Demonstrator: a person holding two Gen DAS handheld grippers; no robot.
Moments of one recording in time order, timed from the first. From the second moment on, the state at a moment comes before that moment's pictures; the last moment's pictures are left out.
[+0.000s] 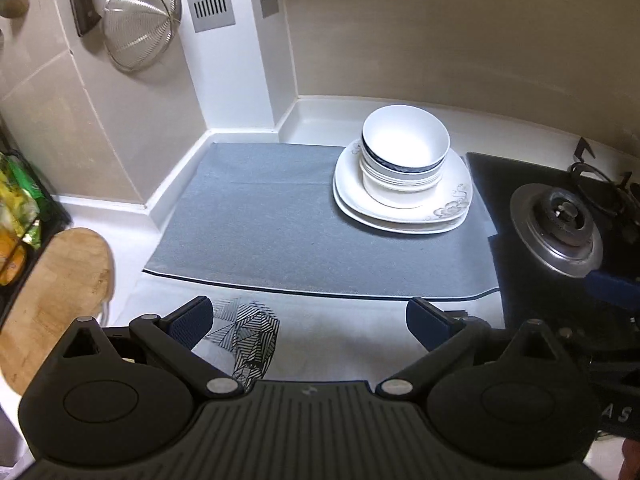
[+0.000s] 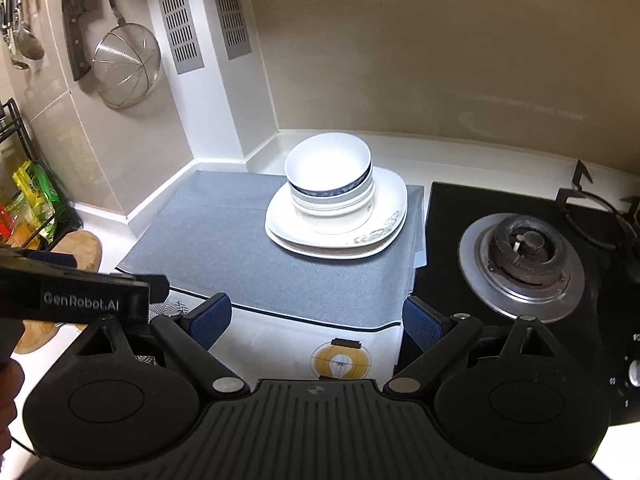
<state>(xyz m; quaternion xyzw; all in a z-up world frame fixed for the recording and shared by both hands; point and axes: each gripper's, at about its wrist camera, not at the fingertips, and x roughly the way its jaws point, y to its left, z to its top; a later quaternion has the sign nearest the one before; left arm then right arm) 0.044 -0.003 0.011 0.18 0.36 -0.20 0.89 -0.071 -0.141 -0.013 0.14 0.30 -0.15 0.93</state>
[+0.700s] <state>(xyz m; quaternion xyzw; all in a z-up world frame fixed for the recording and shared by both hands) 0.033 0.003 0.011 0.15 0.38 -0.20 0.89 -0.090 -0.143 -0.005 0.13 0.29 -0.16 0.94</state>
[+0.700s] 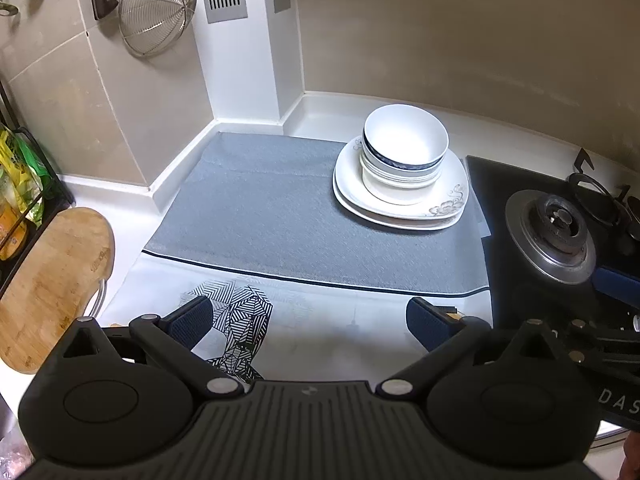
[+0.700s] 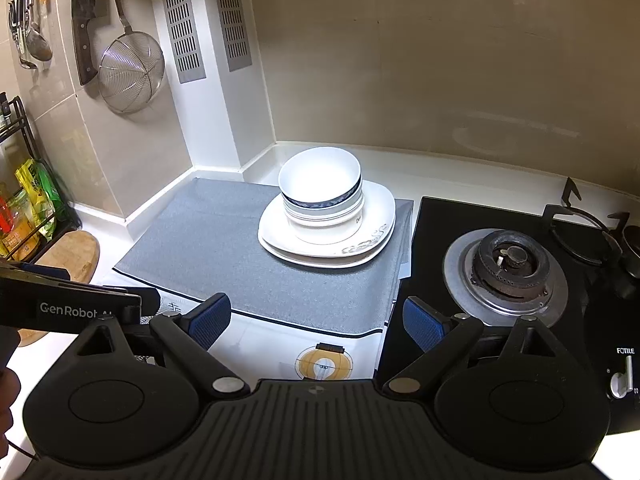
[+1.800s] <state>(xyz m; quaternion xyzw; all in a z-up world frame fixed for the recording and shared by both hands) 0.031 -0.010 0.011 0.16 0.36 -0.21 0.89 -0.086 -0.147 -0.005 0.13 0.28 -0.15 0.94</state>
